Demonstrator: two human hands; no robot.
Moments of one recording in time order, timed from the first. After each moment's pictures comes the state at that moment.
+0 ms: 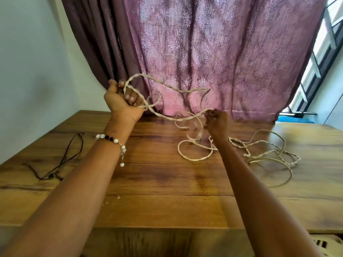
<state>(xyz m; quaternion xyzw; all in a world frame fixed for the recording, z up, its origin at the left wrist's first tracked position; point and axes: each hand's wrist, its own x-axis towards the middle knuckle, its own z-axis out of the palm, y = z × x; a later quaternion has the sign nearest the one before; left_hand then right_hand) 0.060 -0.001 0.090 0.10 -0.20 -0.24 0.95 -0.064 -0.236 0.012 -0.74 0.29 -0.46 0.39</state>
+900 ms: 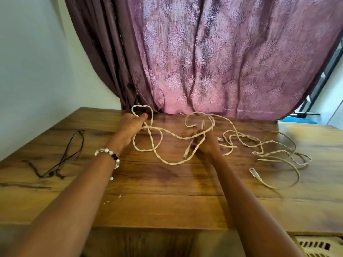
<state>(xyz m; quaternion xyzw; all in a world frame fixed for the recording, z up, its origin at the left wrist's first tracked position) 0.083 -0.002 0.015 0.80 -0.18 -0.03 0.57 -0.083 -0.183 -0.026 -0.80 0.23 -0.34 0.44</state>
